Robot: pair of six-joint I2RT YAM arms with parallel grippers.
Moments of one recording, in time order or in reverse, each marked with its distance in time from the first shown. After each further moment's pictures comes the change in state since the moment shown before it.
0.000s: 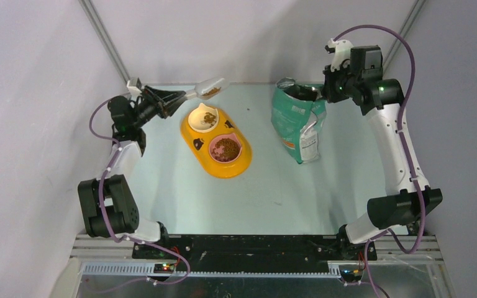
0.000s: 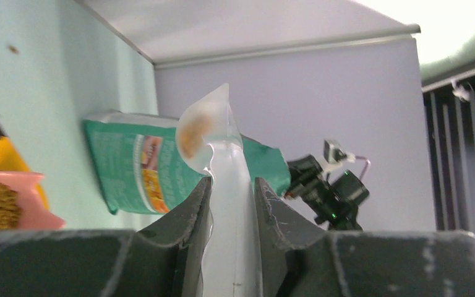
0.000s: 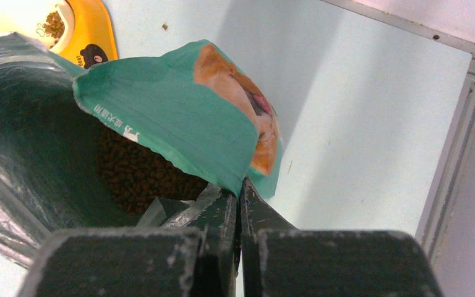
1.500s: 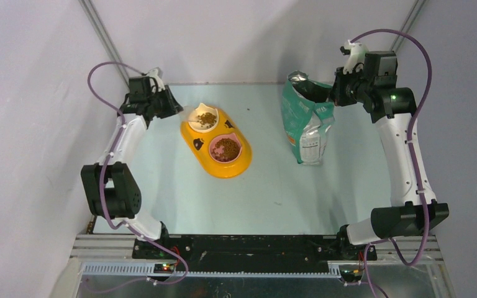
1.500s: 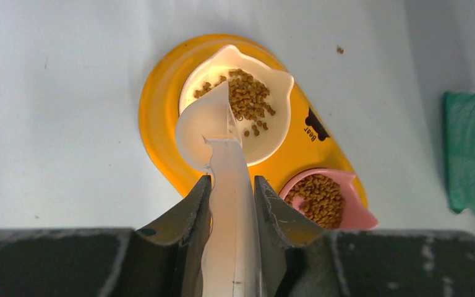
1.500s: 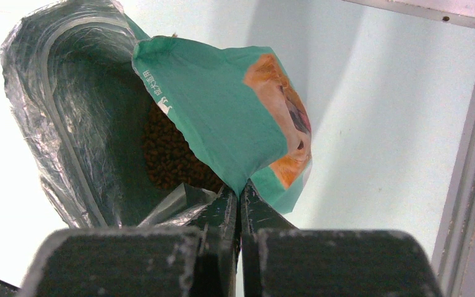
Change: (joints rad) left arm -0.158 0.161 0.435 -1.016 -0.636 1.292; right arm -0.077 -0.093 -0.082 0.026 -0.086 0.082
